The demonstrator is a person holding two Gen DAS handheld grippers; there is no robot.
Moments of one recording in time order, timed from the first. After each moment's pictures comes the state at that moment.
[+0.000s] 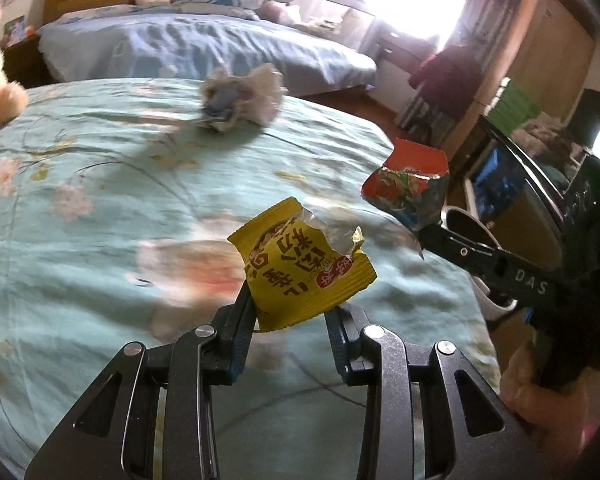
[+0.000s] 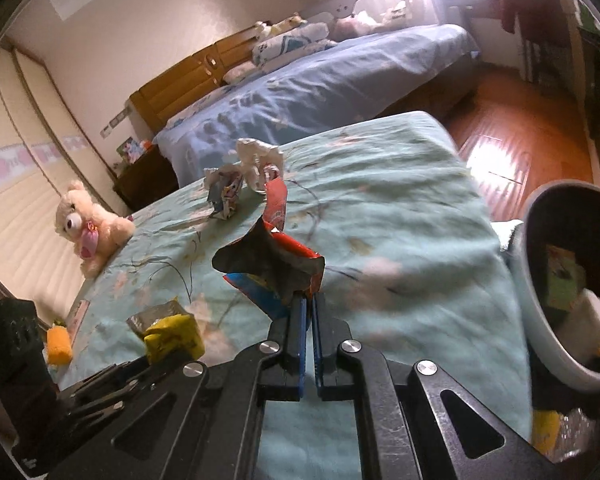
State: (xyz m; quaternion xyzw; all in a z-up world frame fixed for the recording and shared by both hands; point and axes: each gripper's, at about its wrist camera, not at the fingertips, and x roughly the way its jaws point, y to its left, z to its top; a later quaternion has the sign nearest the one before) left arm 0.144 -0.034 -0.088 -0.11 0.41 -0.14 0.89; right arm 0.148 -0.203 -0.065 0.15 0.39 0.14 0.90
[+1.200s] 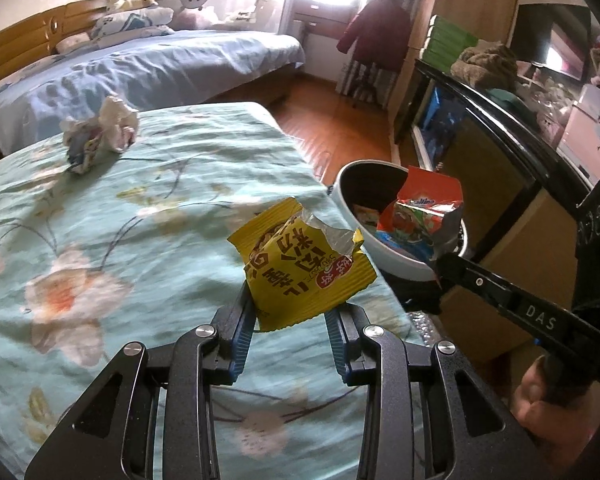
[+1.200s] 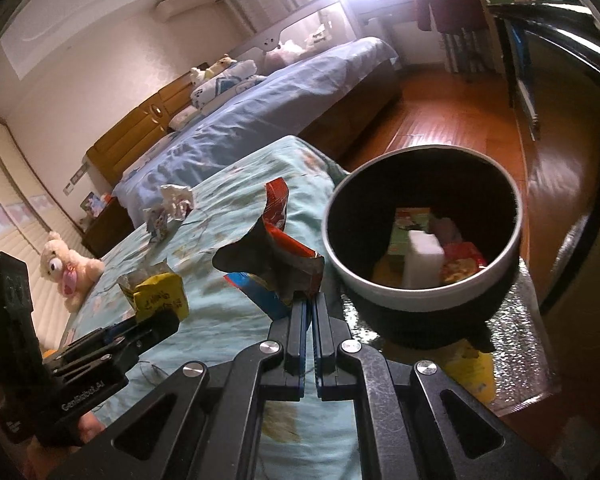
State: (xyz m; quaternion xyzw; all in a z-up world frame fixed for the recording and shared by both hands) left arm 0.123 -0.159 -0.066 0.00 0.40 -0.22 0.89; right arm 0.066 -0.324 -0.064 0.21 0.36 0.04 0.91
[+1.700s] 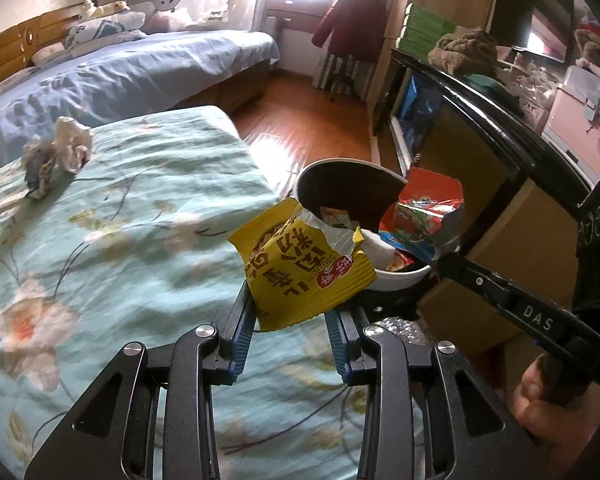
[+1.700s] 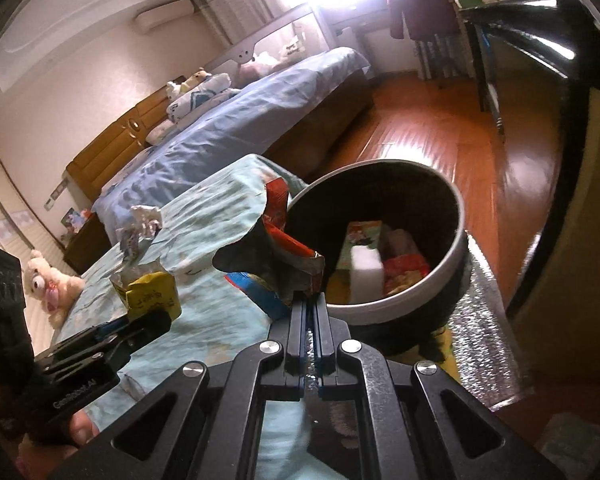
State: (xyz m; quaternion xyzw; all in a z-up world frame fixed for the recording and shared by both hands) left arm 0.131 -0.204 -0.062 0.02 0.40 -0.26 0.88; right arm 0.058 -0.361 -0.060 0.21 0.36 -0.01 0.91
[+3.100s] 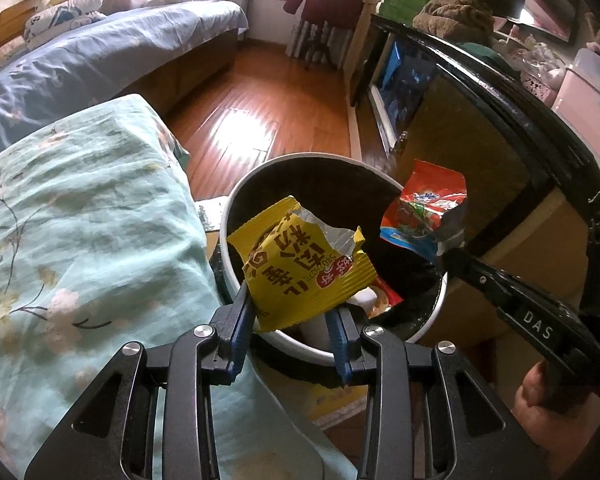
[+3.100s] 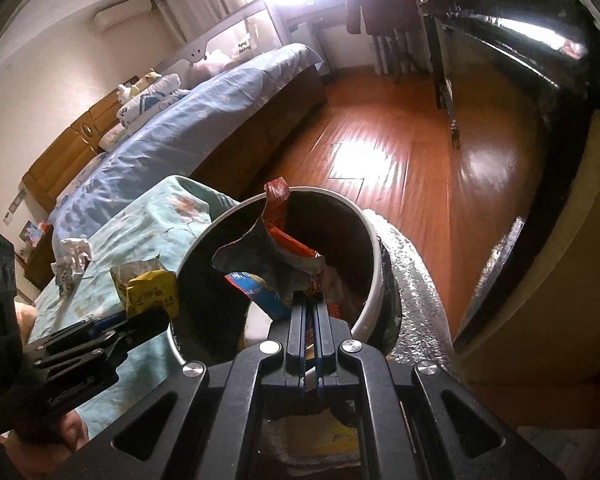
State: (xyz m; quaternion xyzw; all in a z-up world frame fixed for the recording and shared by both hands) left arm 0.195 -0.289 -0.087 0.04 0.45 -0.29 0.84; right arm 0.103 -0.425 -0.077 0.20 0.38 -0.08 0.90
